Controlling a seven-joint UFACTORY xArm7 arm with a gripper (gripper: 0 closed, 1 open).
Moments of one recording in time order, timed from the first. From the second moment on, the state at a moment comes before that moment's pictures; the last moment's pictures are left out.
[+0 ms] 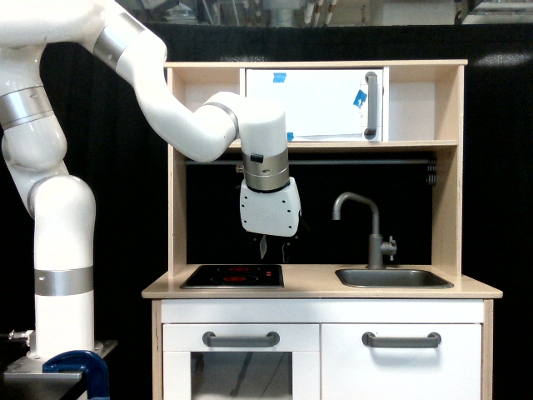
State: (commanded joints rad) arm 0.65 -0.32 -0.77 0.64 0.54 0.96 -1.80
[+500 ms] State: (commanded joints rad) arm 0.71 -0.06 -0.98 0.81 0.79 1.32 -2.19
